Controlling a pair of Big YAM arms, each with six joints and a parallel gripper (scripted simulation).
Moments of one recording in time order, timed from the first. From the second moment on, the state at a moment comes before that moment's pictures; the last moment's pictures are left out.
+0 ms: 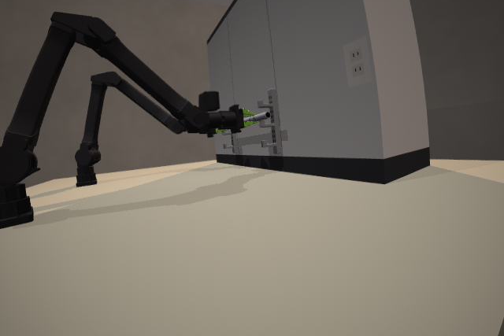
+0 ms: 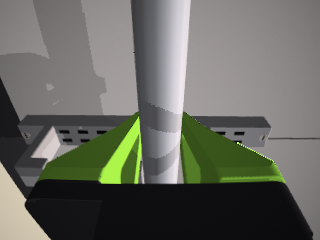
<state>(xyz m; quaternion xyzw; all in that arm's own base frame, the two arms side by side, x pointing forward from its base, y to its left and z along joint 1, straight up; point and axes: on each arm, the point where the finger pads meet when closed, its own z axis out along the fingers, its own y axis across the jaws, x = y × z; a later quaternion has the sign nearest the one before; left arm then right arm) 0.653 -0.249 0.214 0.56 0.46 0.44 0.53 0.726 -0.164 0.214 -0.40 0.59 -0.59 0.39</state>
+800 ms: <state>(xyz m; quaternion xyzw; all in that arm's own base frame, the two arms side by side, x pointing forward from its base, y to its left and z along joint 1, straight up) 0.642 -0.249 0.224 0.55 0.46 0.44 0.53 0.715 -0.162 0.225 -0.39 0.59 -0.59 0.39</state>
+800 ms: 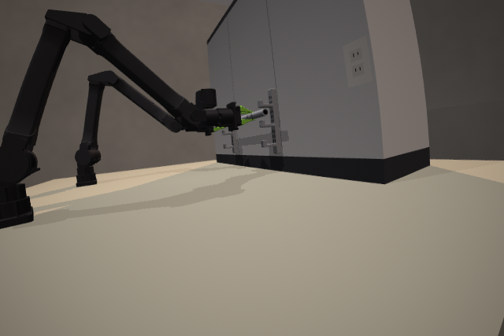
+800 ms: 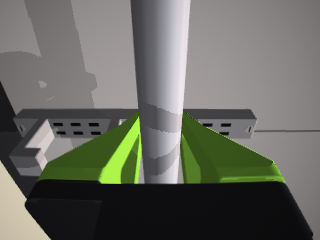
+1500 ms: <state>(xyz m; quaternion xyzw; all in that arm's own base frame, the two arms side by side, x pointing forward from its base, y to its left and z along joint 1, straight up) 0.635 -0.251 0.222 0.56 0.46 0.44 0.53 0.703 -0.160 0.223 -0.39 0.59 -0.59 0.39</state>
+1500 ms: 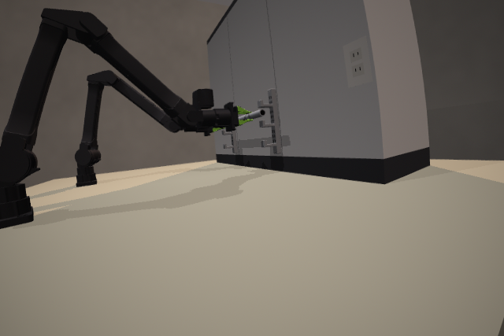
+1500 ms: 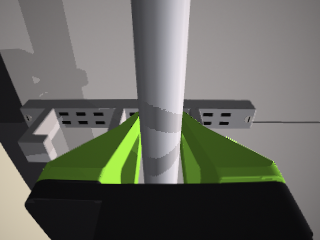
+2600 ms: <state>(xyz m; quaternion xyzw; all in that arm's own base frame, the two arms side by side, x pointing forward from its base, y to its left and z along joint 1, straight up) 0.633 -0.251 0.224 0.56 0.46 0.44 0.53 0.702 -0.160 0.225 -0.39 0.59 -0.59 0.39</state>
